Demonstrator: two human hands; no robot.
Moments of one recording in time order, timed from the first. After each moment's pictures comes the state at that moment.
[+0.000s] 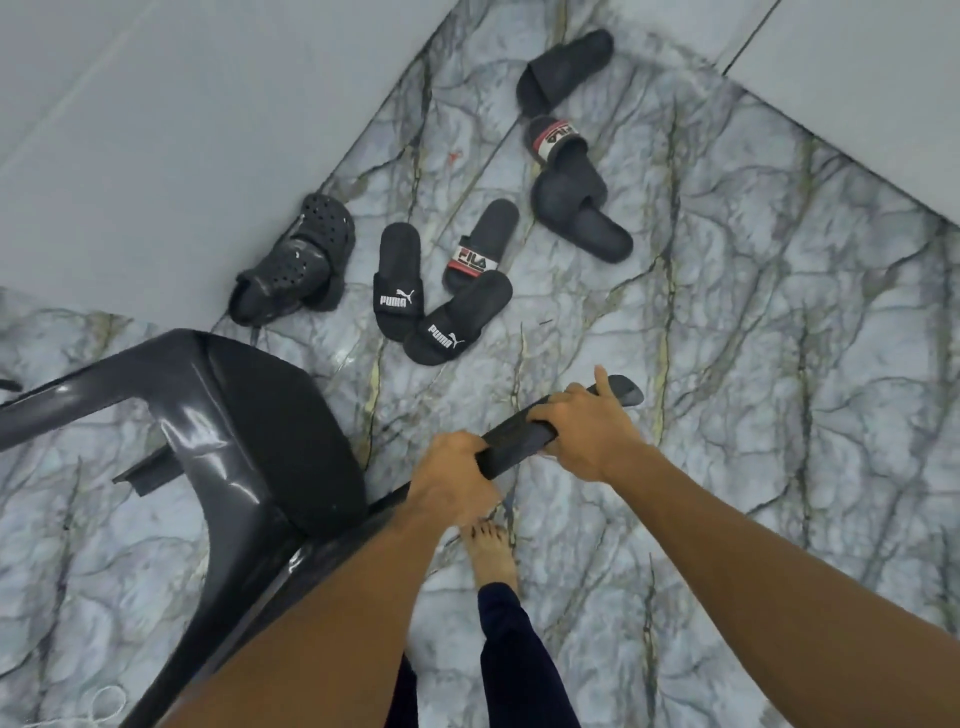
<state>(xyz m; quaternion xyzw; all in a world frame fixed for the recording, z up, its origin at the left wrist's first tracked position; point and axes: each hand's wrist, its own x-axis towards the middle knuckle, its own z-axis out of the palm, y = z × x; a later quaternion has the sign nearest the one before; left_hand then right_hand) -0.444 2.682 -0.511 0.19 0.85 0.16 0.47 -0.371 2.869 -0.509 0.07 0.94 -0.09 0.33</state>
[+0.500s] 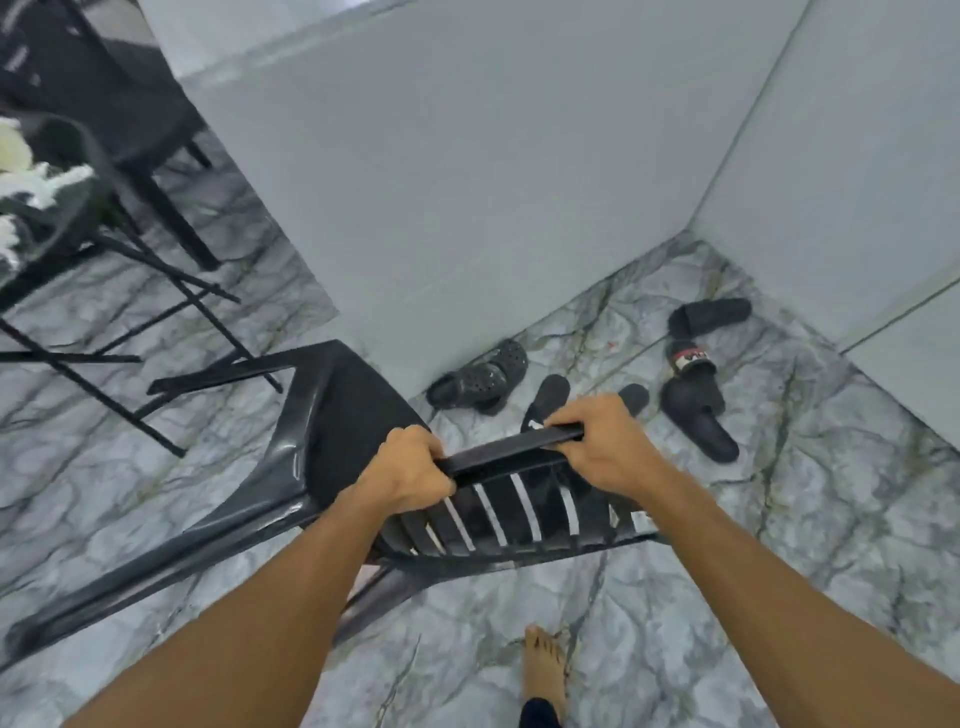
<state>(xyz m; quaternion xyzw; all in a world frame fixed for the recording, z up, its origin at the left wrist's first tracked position) -0.553 2.495 -0.218 0.08 0.92 0.21 0.32 -0.502 2.752 -0.203 -0.01 0.91 -0.40 0.11</state>
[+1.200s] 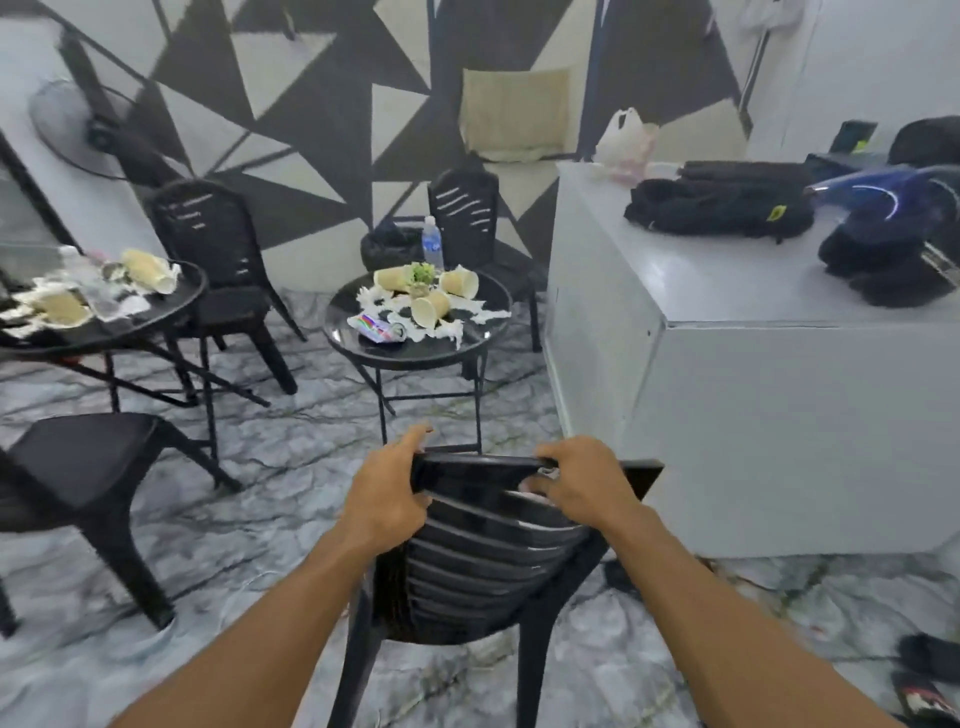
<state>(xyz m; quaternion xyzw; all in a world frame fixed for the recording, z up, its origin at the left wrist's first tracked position) -0.418 2.080 -0.004 -0.07 0.95 0.30 -0.08 -0.511 2.319 0.012 -0.28 0.93 -0.23 0.02</state>
